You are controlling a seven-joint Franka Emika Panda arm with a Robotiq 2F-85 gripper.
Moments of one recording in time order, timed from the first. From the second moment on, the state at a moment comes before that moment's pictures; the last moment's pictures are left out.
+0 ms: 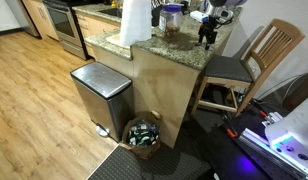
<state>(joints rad) 0.00 0.16 -0.03 -2.14 0.04 2.30 1.80</state>
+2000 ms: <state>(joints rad) 0.01 -0.10 -0.05 -2.06 -0.05 1.93 1.76</state>
